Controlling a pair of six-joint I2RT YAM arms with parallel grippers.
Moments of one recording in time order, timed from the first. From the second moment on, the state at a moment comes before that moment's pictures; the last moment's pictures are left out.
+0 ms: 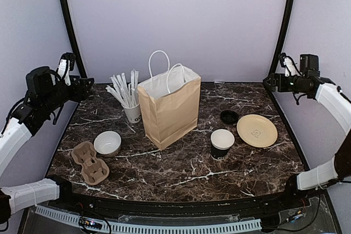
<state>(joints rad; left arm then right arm) -0.22 0.84 0.87 -0.23 0.01 0.04 -0.09 1.27 1.13 -0.41 -0.36 -0.07</state>
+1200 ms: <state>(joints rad) -1.09 1.37 1.24 -0.50 0.23 0.15 0.63 1.33 1.10 -0.96 -0.37 -0.93</state>
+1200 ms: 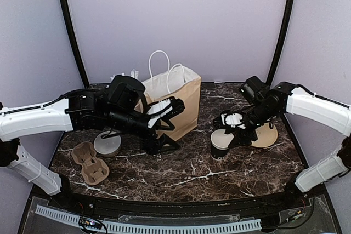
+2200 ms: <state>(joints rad) -1.08 1.34 1.02 -0.41 0.10 0.09 0.93 1.51 1.13 -0.89 -0.20 -0.92</state>
